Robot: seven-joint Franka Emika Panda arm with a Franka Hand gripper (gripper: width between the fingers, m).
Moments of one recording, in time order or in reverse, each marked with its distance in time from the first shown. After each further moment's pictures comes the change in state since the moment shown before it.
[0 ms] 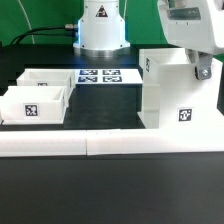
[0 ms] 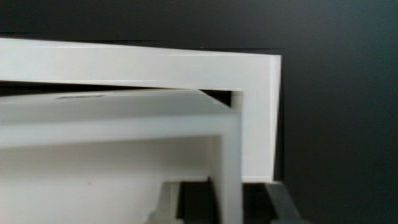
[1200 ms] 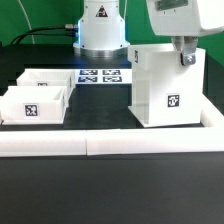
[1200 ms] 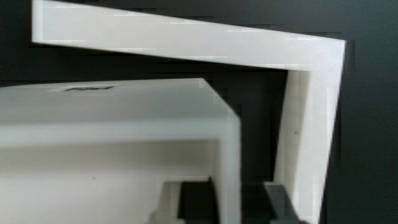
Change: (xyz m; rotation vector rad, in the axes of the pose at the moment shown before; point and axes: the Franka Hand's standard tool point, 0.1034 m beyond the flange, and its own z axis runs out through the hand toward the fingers) arm 0.002 0.045 -0.017 0.027 0.035 -0.010
